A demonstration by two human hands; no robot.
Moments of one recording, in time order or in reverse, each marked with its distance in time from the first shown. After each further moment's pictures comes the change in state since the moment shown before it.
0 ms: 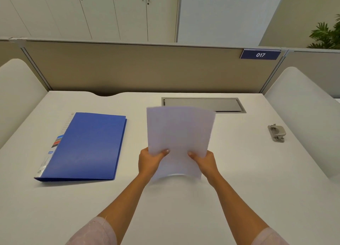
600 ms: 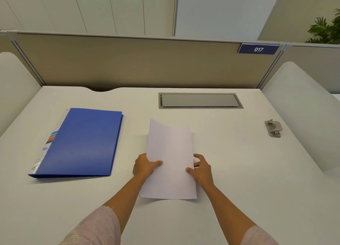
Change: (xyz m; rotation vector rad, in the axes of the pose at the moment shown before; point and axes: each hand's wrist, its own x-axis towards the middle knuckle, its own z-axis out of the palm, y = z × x) left_hand 0.007 -0.040 -0.004 0.450 -0.088 -0.231; right_hand -0.010 0.051 -0.001 -0.383 0.040 0.103
